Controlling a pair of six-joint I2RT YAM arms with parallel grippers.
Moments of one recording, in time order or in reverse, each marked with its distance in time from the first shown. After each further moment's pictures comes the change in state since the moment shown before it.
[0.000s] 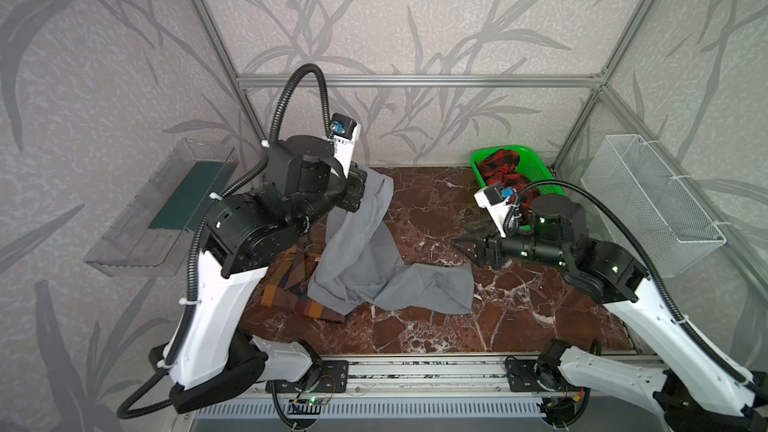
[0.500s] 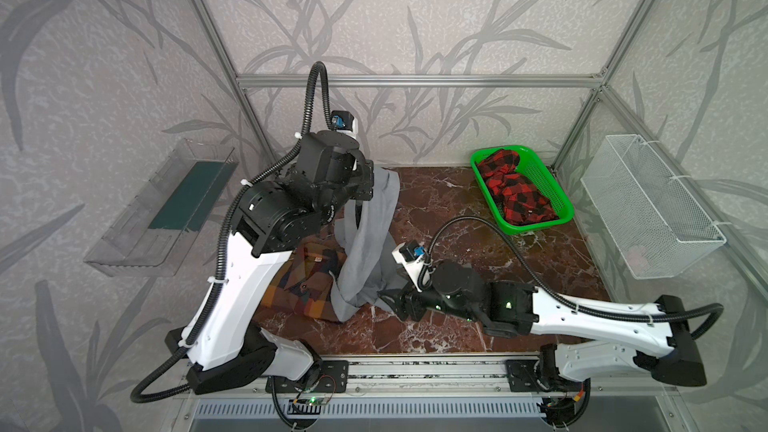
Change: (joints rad) left arm 0.000 0.045 -0.026 0.021 -0.108 -0.289; right arm 0.559 0.284 -0.233 0.533 0.526 0.222
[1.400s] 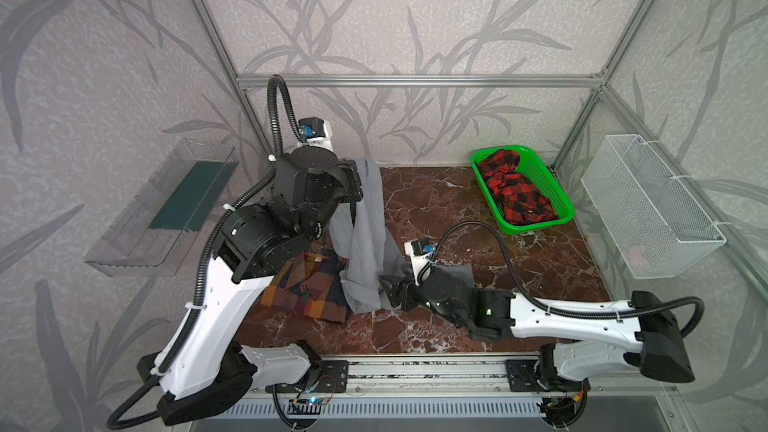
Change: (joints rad) left arm 0.000 -0.167 -0.214 0.200 -0.058 -0.093; right arm -0.114 -0.002 -0.159 0.204 0.107 0.202
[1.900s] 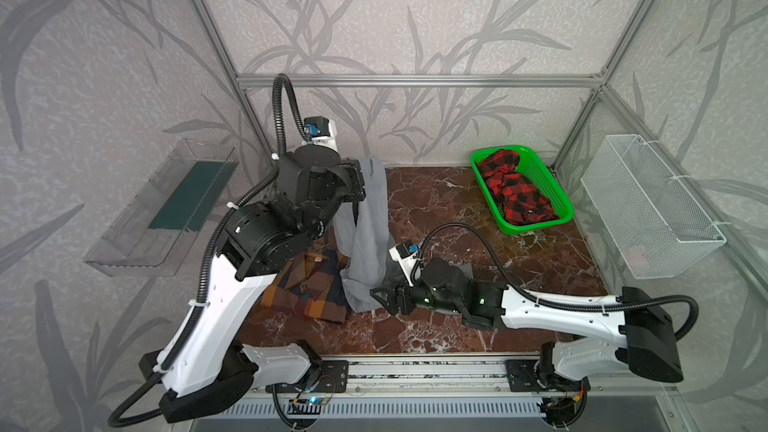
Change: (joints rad) left arm 0.000 0.008 0.002 0.004 0.012 0.024; right arm -0.037 0.097 -0.014 0.079 -0.369 -0.039
